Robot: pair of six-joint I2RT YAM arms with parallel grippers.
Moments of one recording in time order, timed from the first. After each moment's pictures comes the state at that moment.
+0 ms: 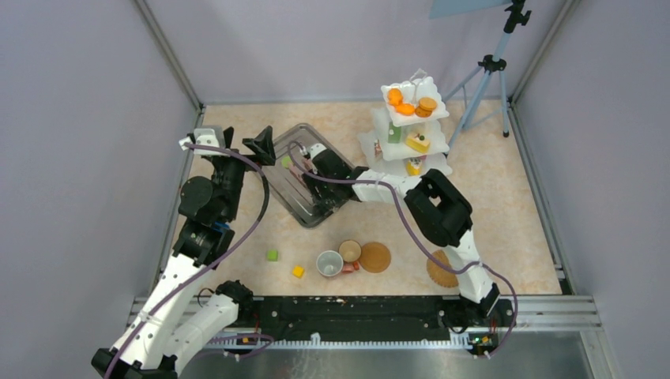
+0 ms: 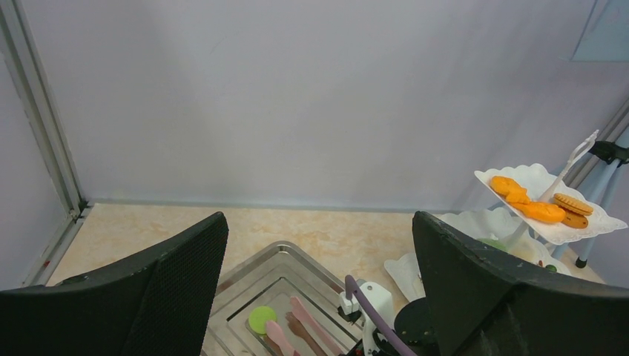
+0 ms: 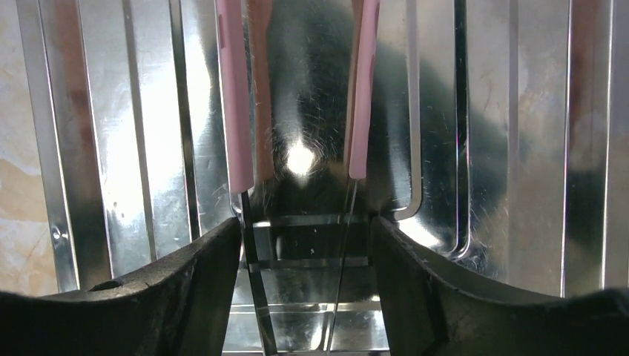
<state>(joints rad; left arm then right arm) -0.41 0.73 0.83 0.20 -0.28 -0.12 0.86 2.19 1.58 -0.15 0.11 0.17</state>
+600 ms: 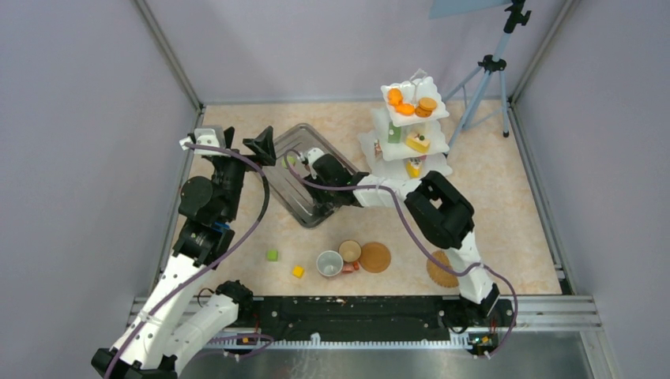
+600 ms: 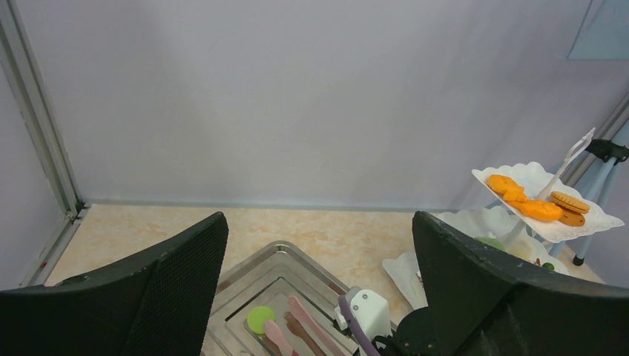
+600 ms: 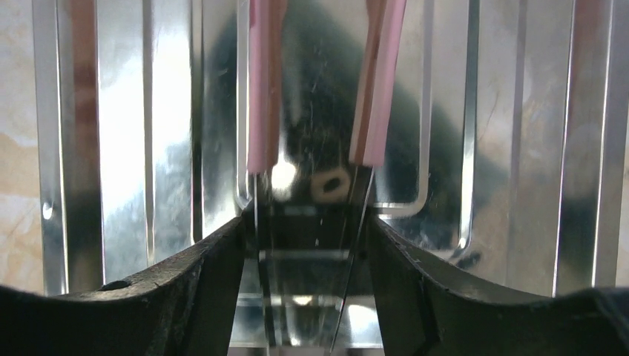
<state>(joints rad) -0.41 0.73 0.83 0.20 -0.27 -0.13 0.88 2.17 1.50 -0.06 0.12 0.07</state>
